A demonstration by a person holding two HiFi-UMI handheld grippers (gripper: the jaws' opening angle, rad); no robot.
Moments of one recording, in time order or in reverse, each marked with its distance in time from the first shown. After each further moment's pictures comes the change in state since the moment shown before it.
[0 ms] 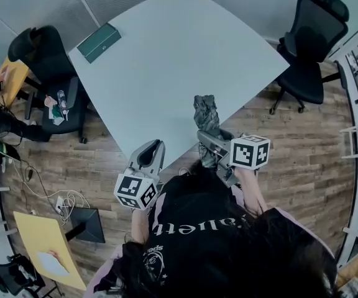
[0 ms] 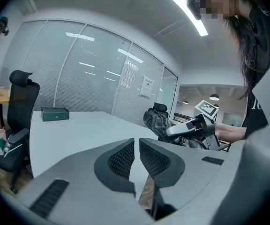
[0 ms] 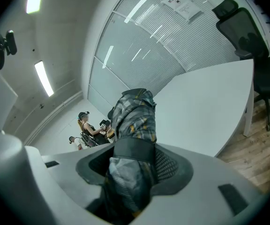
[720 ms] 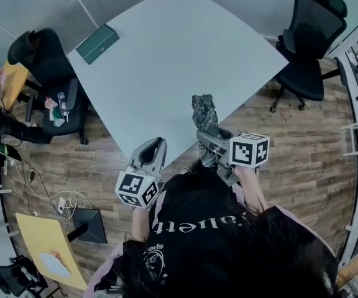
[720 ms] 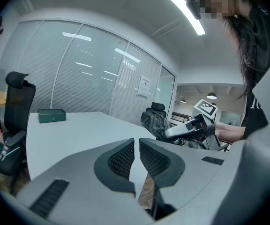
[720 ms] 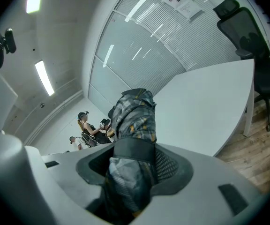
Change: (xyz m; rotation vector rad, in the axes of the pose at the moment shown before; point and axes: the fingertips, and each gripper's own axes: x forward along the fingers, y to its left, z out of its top) left arm 0.009 -0.008 0.003 0.022 0.007 -0.023; right arm -0.002 -0.002 -0.001 -0.002 0.014 0.007
